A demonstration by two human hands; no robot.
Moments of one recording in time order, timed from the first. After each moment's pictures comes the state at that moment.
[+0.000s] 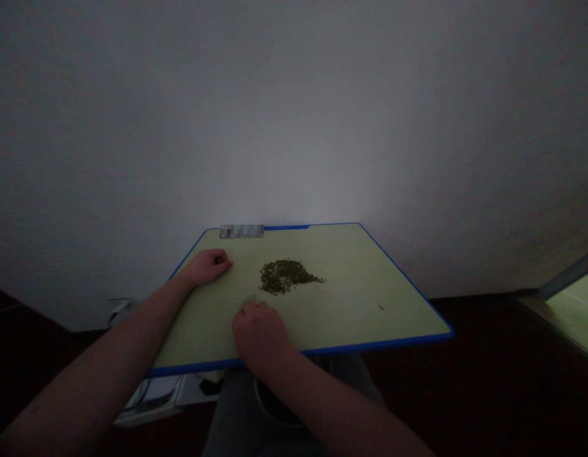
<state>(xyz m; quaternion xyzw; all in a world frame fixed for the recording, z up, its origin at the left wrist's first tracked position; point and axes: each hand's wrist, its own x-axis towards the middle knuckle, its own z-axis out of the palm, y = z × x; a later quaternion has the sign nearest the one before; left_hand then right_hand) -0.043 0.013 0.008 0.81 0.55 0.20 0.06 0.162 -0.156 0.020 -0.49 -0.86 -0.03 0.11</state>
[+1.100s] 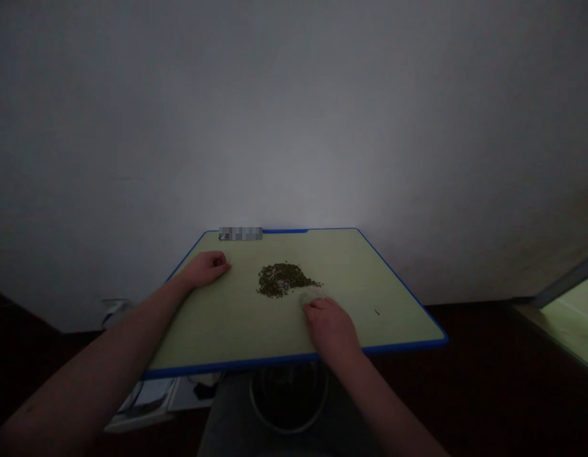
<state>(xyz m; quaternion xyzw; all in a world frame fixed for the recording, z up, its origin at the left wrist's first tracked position) -0.042 0.012 0.009 0.81 0.55 0.20 0.07 0.284 -0.156 0.008 -0.57 -0.80 -0.02 0.17</state>
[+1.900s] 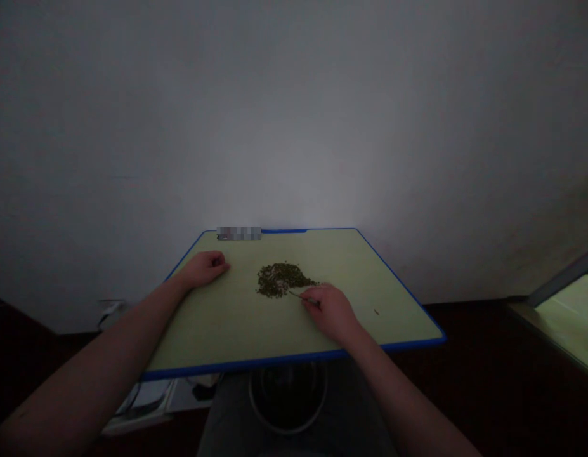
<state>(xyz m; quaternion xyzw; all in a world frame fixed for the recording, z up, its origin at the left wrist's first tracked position) -0.041 0.011 0.010 0.81 0.55 0.20 0.07 0.296 -0.126 0.018 -0.51 -0.81 0.09 0.28</state>
